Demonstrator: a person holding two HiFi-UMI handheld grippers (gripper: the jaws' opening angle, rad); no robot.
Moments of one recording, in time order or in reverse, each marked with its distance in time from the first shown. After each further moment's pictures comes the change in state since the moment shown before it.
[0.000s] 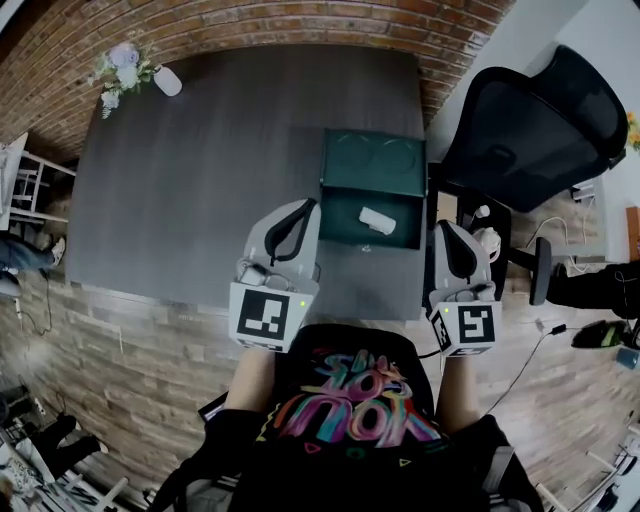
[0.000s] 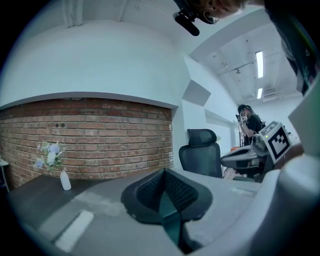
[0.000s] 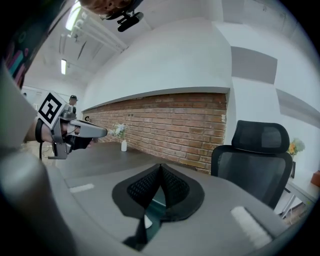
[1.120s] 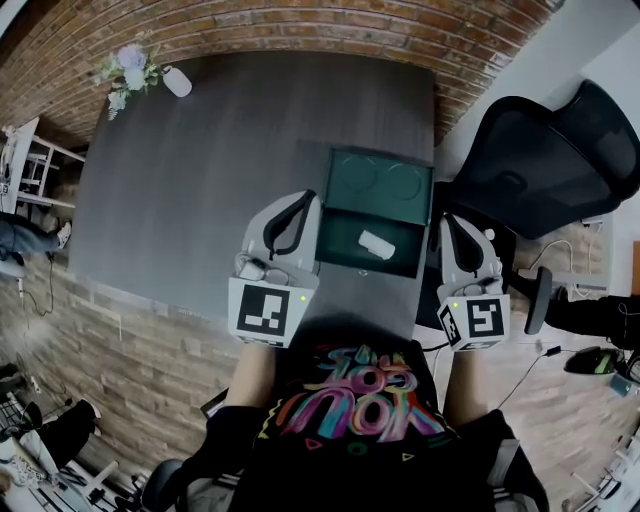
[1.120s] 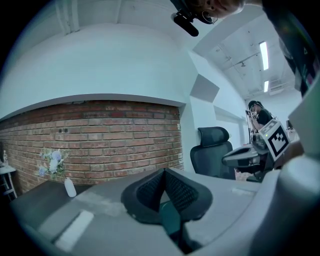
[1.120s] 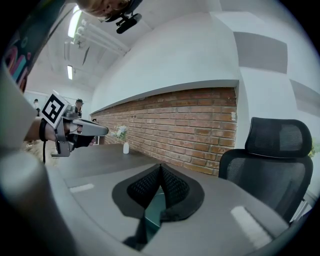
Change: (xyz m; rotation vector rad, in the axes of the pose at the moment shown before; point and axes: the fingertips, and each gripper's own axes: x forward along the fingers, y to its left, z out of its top) left arm 0.045 0.032 0.022 0.029 -0.008 0.089; right arm 0.062 -0.033 0.015 -0.012 -0.016 0.107
